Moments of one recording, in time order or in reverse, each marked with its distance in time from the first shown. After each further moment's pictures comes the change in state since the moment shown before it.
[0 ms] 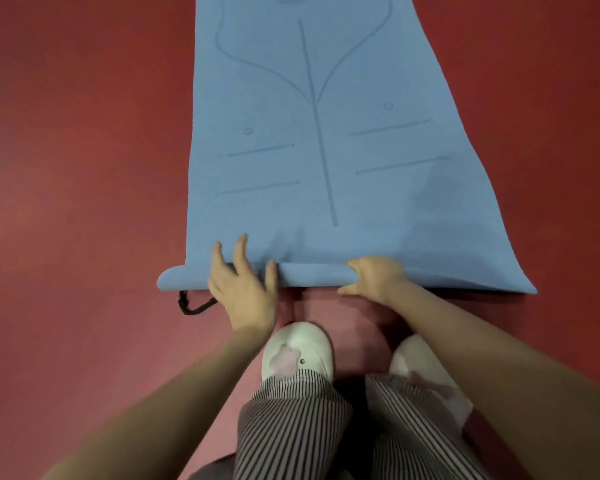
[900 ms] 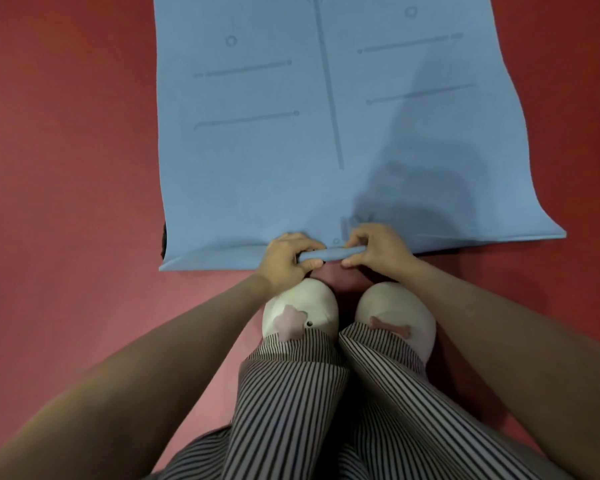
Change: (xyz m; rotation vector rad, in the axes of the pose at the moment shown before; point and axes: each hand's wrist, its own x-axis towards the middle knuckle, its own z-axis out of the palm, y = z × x) left_hand -0.015 -0.053 0.065 -0.364 -0.919 0.332; right_hand 0.011 0.002 0.059 0.644 0.150 0.039
